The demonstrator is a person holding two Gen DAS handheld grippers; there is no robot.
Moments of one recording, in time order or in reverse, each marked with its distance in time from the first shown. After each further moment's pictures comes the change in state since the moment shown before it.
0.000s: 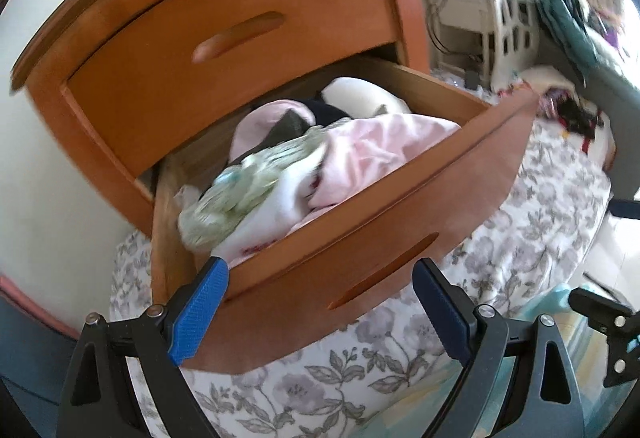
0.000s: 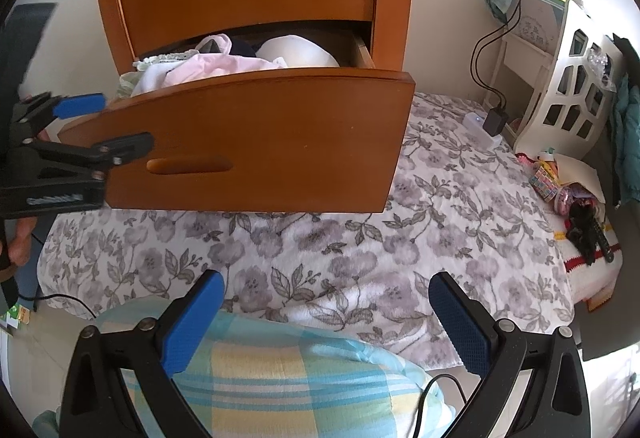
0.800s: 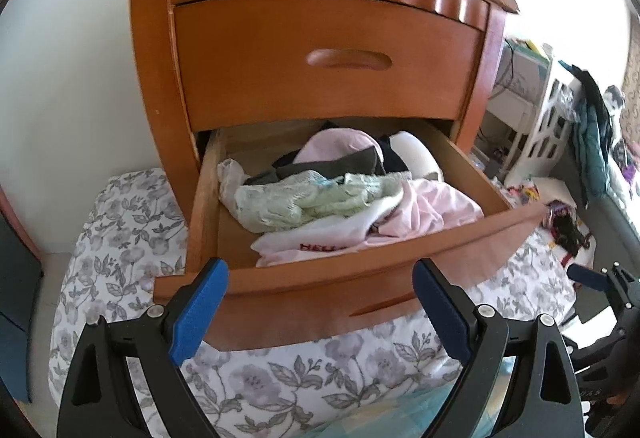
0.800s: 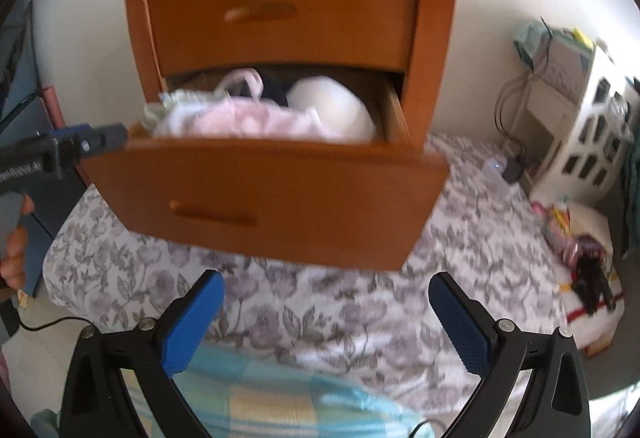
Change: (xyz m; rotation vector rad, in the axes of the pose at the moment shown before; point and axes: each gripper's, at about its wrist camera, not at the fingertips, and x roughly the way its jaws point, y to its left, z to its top) left arm -0.029 0.063 -0.011 -0.386 -0.082 -0.070; right arm -0.009 0.014 0.037 -0.102 -0.118 0.047
